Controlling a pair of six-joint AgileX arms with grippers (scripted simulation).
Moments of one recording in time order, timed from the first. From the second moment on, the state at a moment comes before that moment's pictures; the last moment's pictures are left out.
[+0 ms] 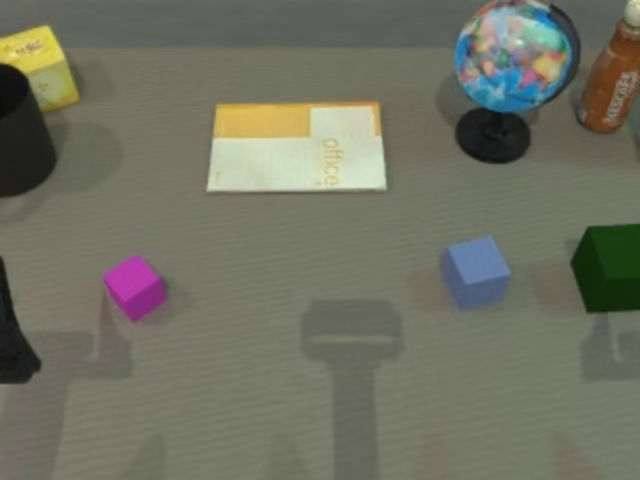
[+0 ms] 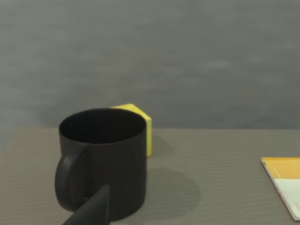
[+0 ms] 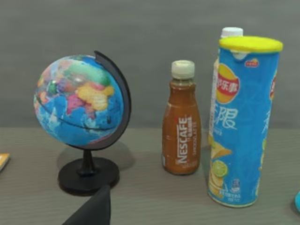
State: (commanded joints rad) left arm 0.00 0.00 0.00 0.00 0.00 0.00; right arm 0.00 0.00 0.00 0.00 0.00 0.00
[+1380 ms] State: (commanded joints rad) left arm -0.19 1.70 1.21 -0.89 0.00 0.53; right arm 0.00 0.00 0.00 0.00 0.00 0.00
